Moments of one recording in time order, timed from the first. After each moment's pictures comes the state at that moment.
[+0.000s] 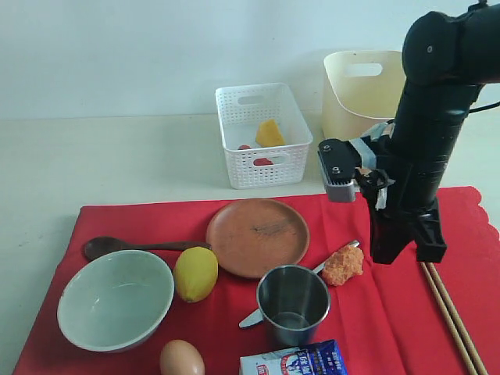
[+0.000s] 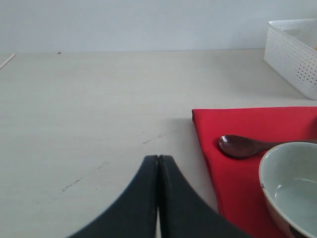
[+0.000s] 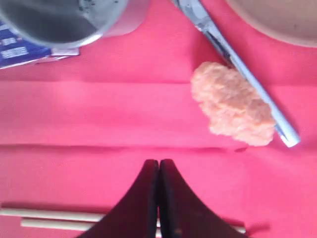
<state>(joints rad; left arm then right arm) -0.05 0.01 0.00 0.07 0.37 -0.06 0.34 1.83 -1.24 0.19 1.22 -1.25</state>
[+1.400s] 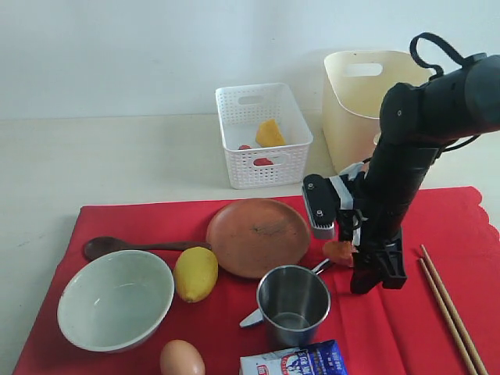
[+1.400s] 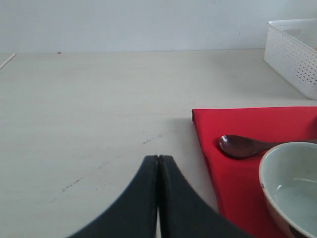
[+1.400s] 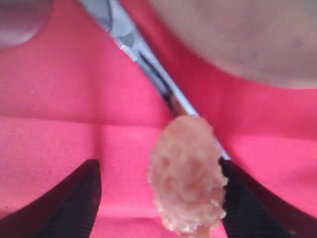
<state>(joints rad) -0.05 0.01 0.00 0.07 0.37 -0.06 0.34 2.00 -1.18 0.23 0.87 -1.40</state>
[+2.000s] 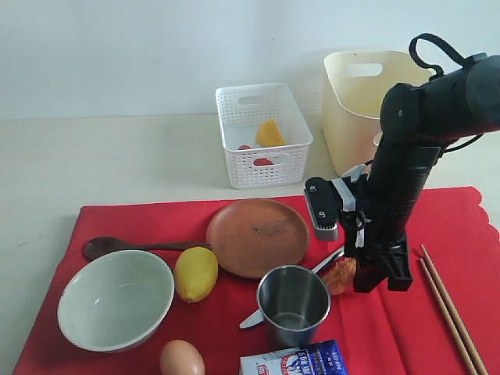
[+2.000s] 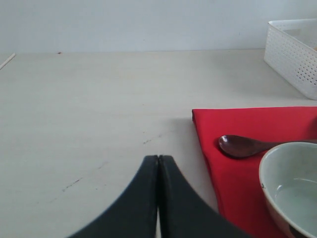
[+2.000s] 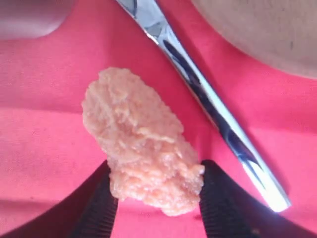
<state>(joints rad) -0.05 0.01 0.00 0.07 0.37 -0.06 0.34 1.99 -1.17 0.22 0.92 -1.39</state>
